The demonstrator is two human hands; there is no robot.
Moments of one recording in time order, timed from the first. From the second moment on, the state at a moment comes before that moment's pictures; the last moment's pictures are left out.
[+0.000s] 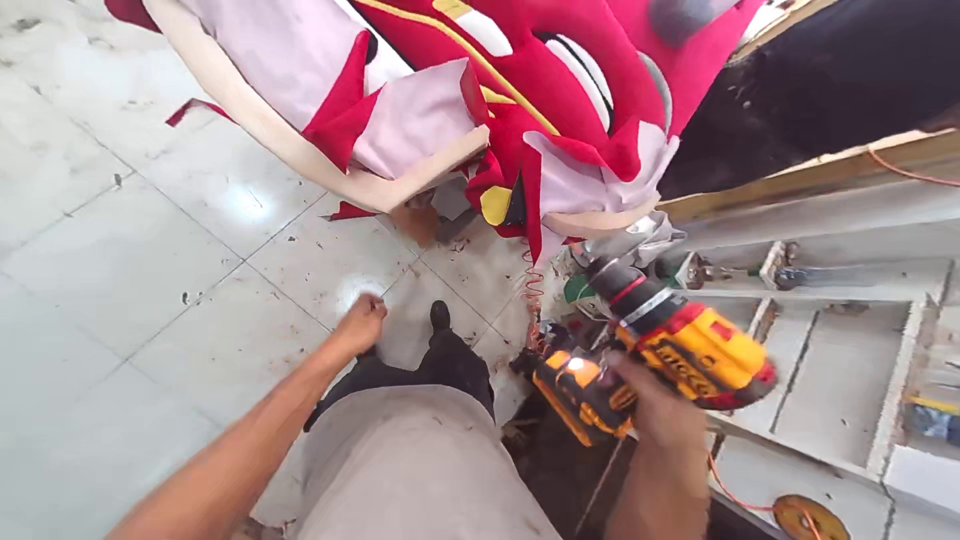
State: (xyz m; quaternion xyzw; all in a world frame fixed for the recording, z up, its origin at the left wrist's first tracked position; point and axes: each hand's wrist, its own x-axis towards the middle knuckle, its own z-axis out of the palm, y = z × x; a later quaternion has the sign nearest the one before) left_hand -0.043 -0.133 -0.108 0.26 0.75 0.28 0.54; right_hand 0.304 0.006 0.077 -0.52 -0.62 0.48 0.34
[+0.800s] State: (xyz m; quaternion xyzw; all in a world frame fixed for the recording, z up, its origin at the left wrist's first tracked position) left_hand -0.014 -0.067 0.028 0.08 0.25 0.71 0.65; right_hand 0.229 -0.105 0.059 -0.41 -0.53 0.57 0.47
